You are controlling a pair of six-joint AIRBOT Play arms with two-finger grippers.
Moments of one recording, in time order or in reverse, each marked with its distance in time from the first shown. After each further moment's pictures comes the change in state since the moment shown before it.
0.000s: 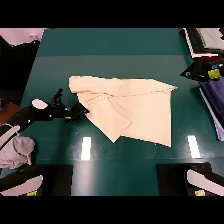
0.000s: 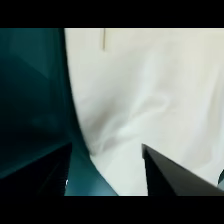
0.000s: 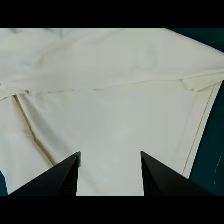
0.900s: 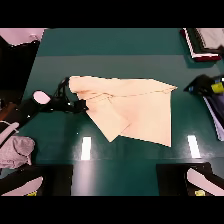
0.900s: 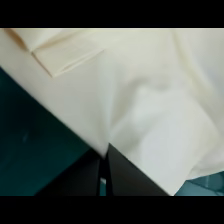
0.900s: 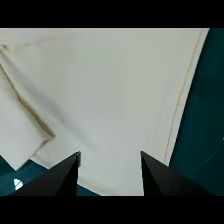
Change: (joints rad) left arm -0.094 0.077 0.194 0.251 -0.052 0.053; right arm -0.128 0.100 -0.226 -0.011 0.129 -0.023
